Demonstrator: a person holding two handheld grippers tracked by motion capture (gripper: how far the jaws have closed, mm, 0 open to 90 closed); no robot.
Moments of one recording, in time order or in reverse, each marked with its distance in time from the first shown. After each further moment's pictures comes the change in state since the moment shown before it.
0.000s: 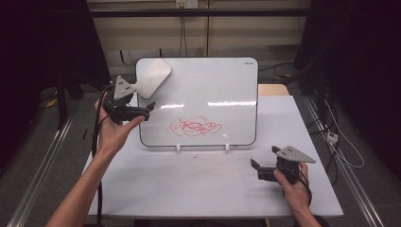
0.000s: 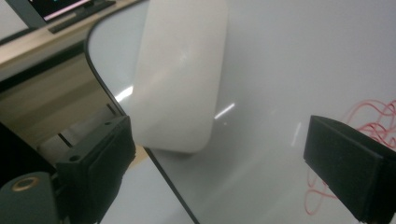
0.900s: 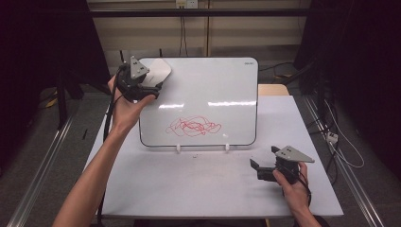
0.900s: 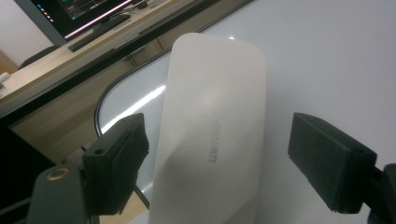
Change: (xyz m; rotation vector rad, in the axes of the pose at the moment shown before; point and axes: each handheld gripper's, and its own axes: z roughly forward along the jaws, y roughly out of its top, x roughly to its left) left arm 0.009 0.036 0.048 -0.007 0.062 0.062; right arm 0.001 0.000 0.002 0.007 0.003 -0.008
